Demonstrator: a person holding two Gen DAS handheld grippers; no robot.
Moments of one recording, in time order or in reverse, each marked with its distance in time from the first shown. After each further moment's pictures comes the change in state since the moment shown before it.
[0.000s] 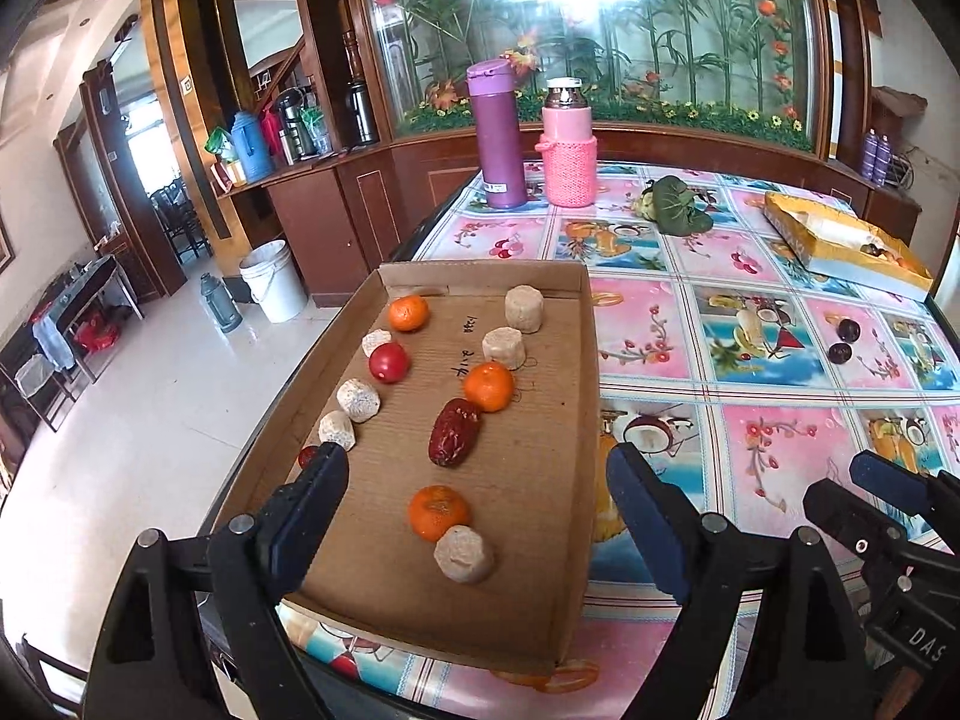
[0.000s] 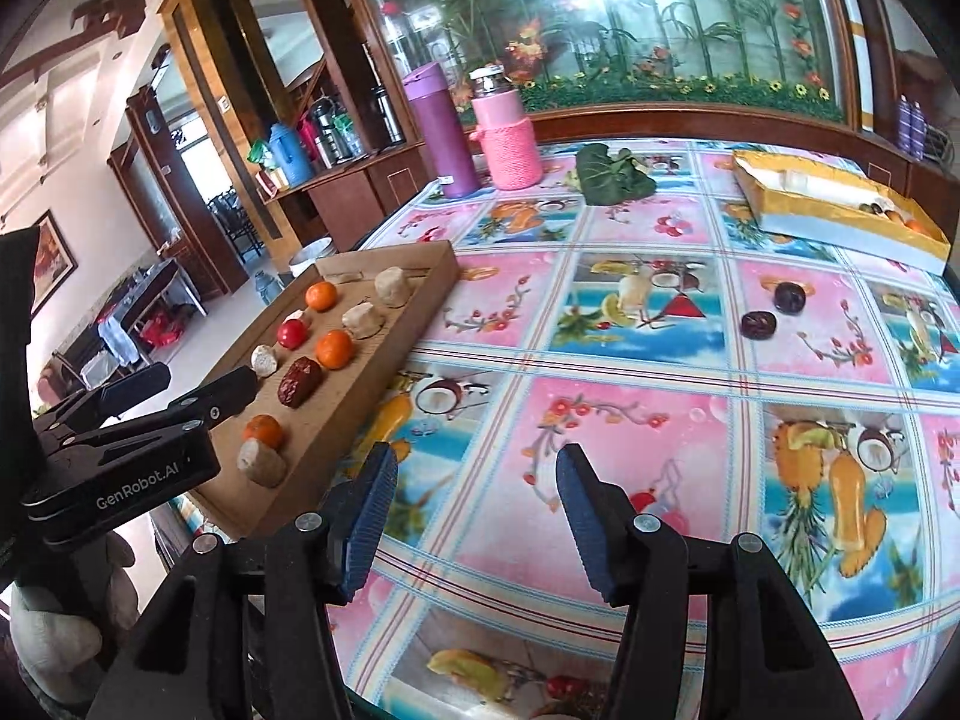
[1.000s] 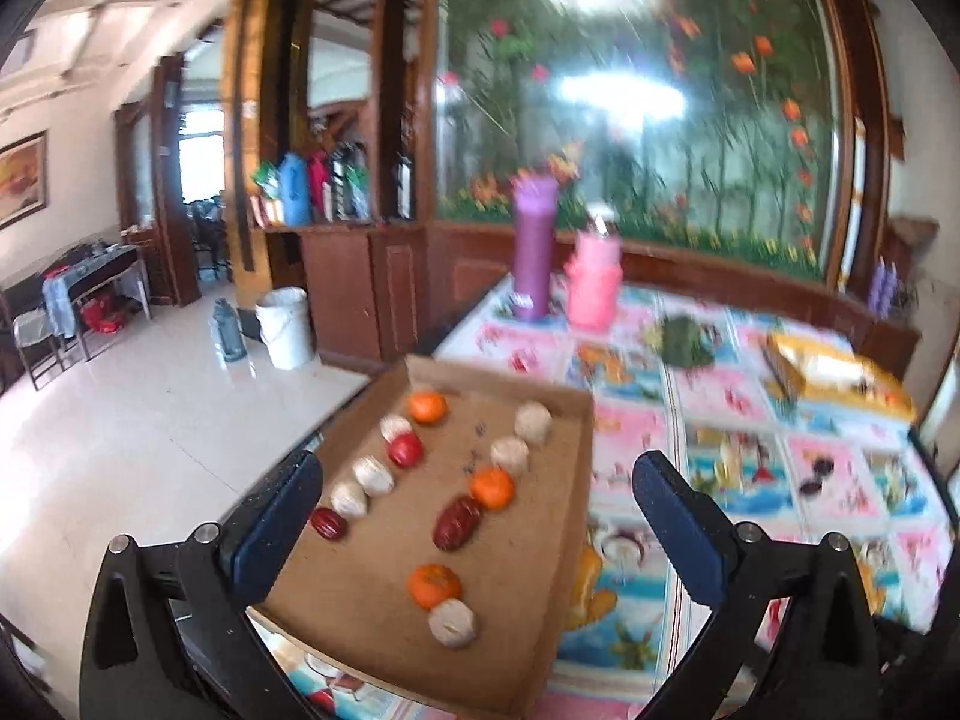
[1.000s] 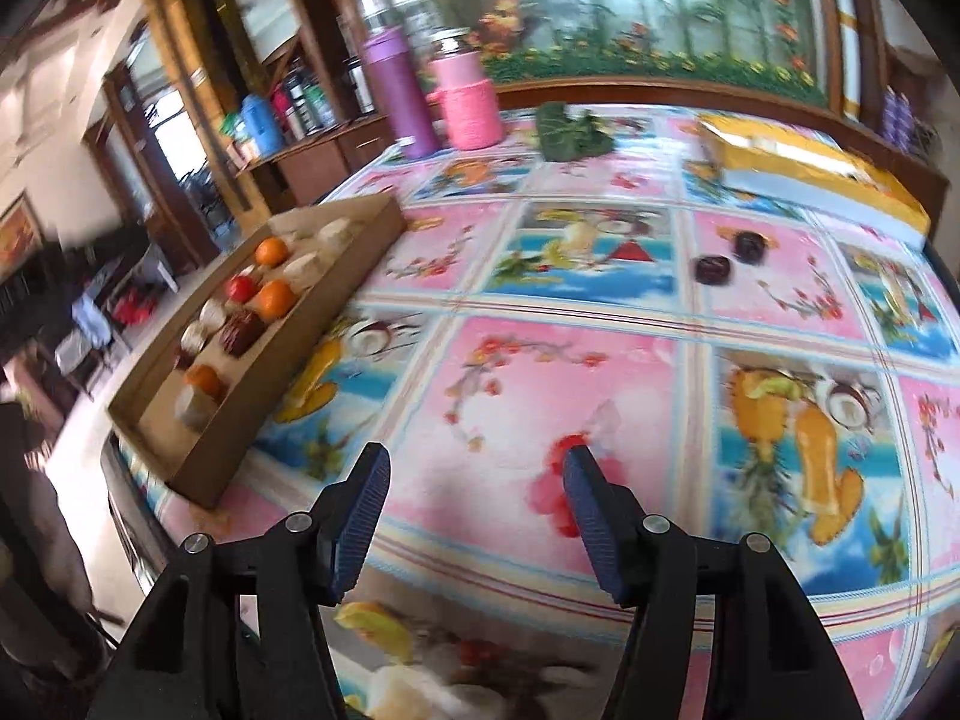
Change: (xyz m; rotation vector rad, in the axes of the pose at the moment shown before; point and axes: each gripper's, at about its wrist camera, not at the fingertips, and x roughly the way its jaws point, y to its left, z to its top) left arm -0.045 0.027 0.008 -0.220 -0.270 0.002; right arm 0.010 -0.015 -0.022 -0.047 0.070 -0.069
